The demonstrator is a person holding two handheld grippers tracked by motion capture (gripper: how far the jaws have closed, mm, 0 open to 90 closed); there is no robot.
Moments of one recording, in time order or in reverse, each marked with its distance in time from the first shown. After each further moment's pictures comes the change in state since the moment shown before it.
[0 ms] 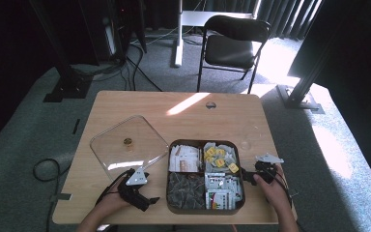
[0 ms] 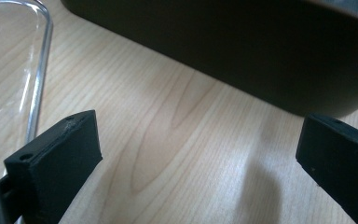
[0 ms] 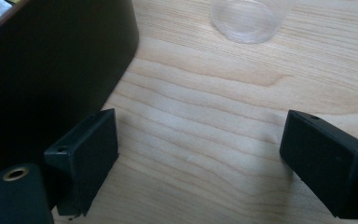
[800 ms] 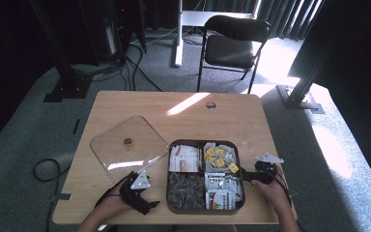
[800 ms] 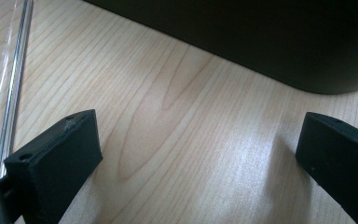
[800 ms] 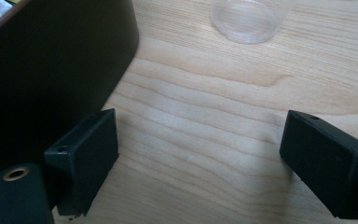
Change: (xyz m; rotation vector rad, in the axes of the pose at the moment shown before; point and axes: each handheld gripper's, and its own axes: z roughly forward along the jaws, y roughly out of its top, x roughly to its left) left arm -0.007 -0.002 0.006 0.066 0.022 0.031; right arm 0.000 0.000 0.000 -0.001 0.000 -0.001
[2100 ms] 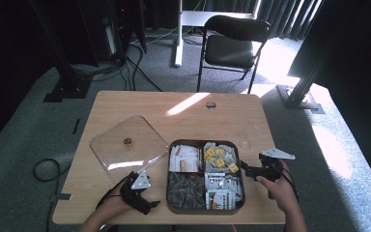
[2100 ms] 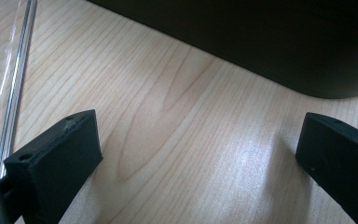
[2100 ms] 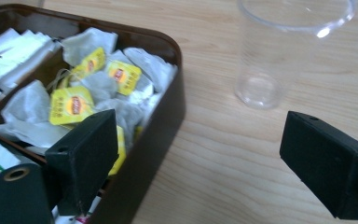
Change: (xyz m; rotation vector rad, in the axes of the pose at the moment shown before) left arm -0.001 0.000 0.000 0.000 0.009 -0.009; right arm 0.011 0.035 -0.050 -0.114 0.100 0.025
